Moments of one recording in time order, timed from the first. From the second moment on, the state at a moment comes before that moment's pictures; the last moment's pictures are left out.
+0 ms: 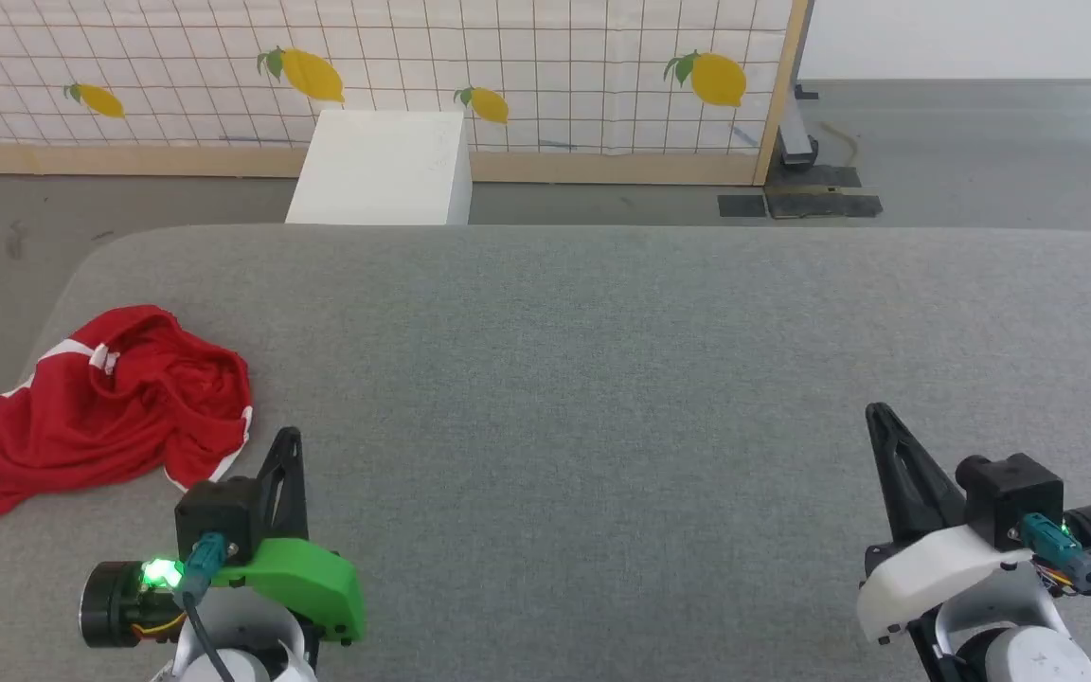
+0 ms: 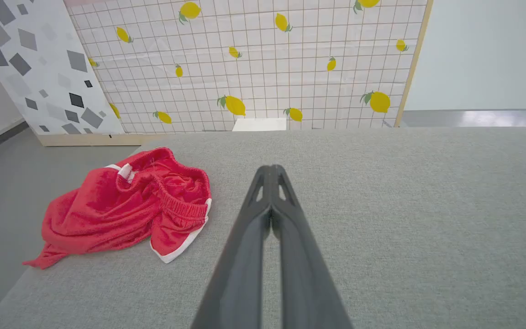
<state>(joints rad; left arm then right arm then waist) -0.01 0.05 0.00 0.00 -0.01 0.00 0.00 -0.01 -0.05 0.00 0.01 0.01 0.13 0.00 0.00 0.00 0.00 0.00</state>
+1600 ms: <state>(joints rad) -0.01 0.05 -0.01 0.01 -0.03 0.00 -0.03 -0.01 -0.05 -0.02 0.02 0.03 0.13 -0.02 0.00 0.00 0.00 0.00</state>
